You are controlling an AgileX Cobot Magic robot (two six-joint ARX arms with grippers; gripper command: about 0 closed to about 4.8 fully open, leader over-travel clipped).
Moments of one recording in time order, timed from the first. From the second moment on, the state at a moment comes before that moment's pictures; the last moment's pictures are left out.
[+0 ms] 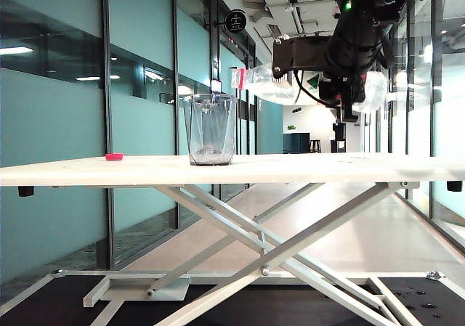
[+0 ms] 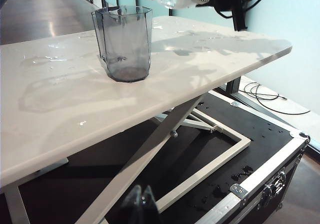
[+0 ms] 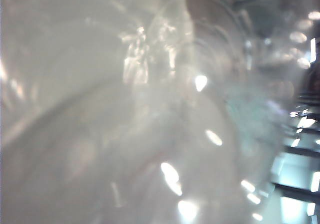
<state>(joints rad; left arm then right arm) 0.08 0.00 0.01 -0.10 0.78 0.12 0.41 1.68 1.15 0.15 0.42 -1.34</state>
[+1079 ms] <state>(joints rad) 0.08 0.00 0.01 -0.10 0.78 0.12 0.41 1.68 1.16 0.21 0.44 -1.52</state>
